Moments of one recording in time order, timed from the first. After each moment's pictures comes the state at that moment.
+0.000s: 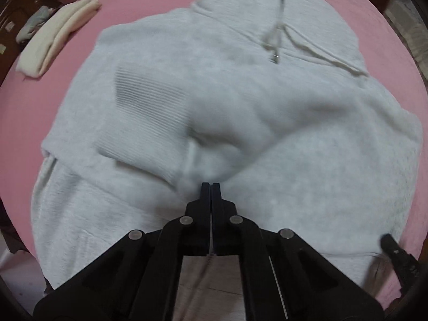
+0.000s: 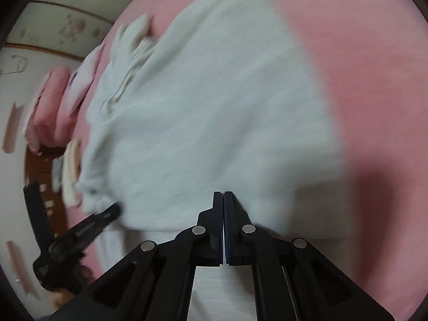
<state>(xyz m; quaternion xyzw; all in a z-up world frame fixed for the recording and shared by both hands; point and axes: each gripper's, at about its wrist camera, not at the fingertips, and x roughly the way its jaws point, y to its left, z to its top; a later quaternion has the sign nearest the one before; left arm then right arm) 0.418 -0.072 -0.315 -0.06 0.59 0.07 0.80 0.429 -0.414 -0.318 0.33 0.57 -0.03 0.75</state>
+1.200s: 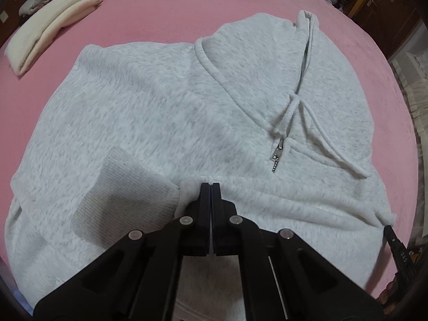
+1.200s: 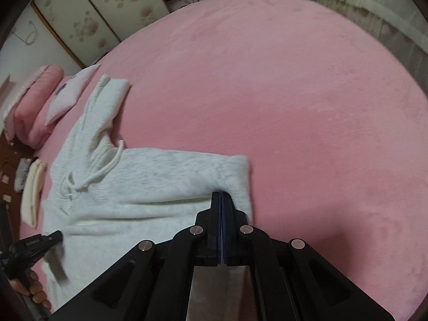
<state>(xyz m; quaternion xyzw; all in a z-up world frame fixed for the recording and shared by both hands) 0.523 -0.055 -0.313 -0.15 0.56 0.08 0.81 0.557 -0.460 -0.295 0.18 0.50 -0.06 0.84</state>
